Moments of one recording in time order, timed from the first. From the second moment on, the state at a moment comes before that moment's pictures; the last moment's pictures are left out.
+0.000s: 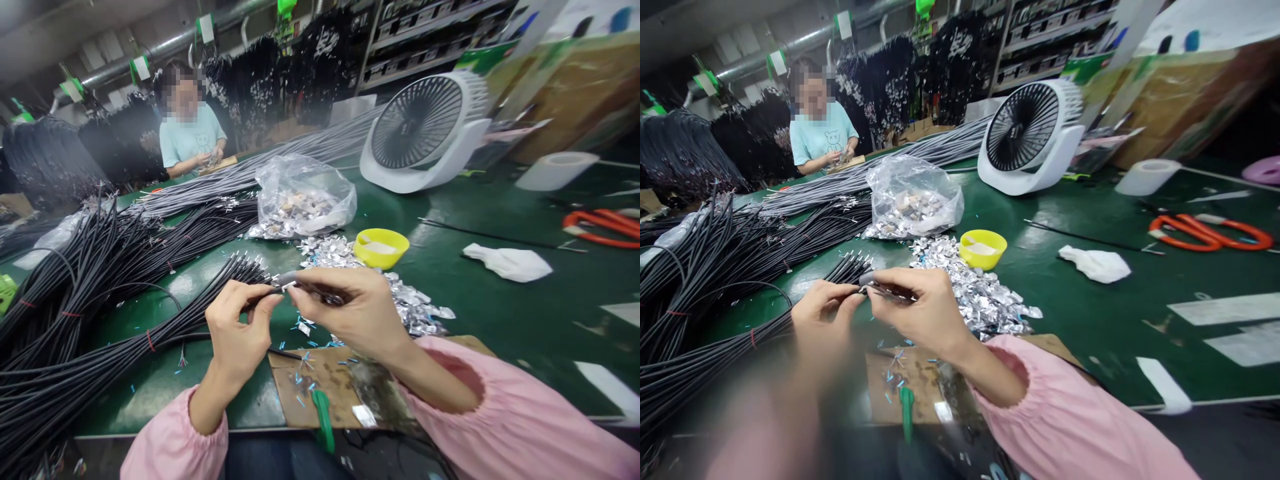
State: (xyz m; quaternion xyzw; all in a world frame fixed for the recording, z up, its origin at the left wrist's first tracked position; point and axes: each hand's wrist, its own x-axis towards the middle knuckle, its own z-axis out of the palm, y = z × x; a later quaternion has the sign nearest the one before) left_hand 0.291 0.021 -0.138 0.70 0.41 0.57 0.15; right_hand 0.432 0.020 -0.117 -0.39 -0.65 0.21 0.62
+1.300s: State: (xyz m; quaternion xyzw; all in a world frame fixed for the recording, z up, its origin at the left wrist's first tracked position) left_hand 0.280 0.025 -0.128 0.87 0.36 0.34 0.03; right_hand 0.473 0.027 -0.091 -0.34 -0.91 0.05 0.22
